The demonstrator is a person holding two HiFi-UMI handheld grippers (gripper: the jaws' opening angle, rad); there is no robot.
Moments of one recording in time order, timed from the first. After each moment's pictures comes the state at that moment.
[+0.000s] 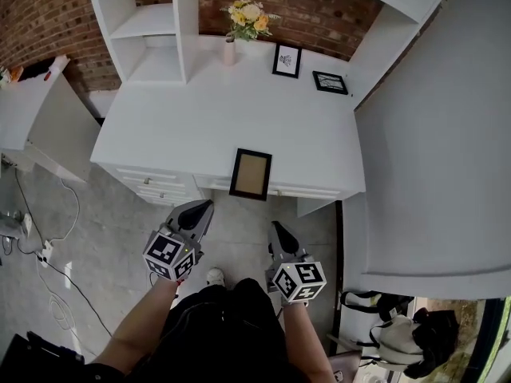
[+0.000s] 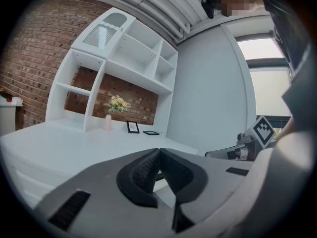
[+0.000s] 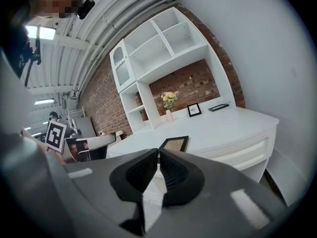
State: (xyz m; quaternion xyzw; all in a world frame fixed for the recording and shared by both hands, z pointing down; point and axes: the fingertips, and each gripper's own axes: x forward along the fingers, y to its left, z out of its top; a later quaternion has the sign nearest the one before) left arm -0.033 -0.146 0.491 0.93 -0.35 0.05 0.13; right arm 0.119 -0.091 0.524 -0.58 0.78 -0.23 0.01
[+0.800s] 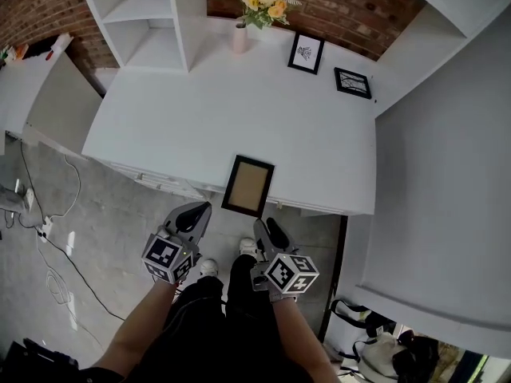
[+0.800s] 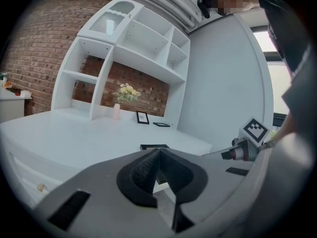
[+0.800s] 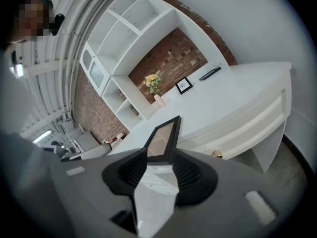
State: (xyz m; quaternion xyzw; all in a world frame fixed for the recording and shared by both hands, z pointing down) left arm -0.016 -0.190 0.536 0.90 -0.40 0.08 0.17; right arm 0.127 -0.161 0.591 -0.54 0.75 -0.39 0.05
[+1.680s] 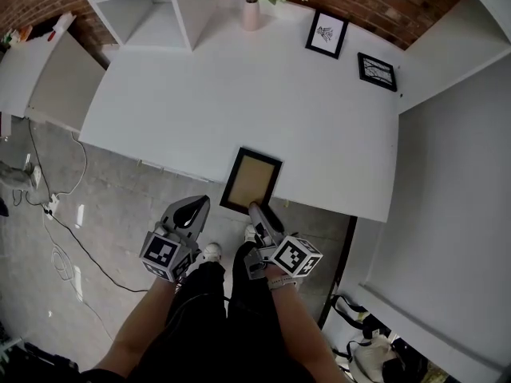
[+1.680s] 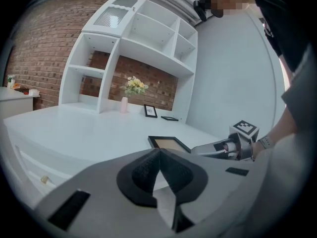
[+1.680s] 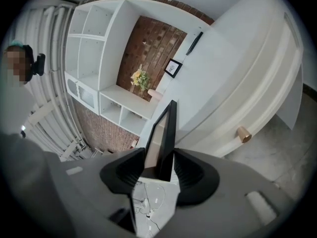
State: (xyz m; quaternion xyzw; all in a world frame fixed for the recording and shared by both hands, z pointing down) left arm -0.015 -0.207 0.562 0.87 -0.44 0.11 0.18; right arm 0.111 -0.205 0.620 -0.44 0.71 -0.53 0.15
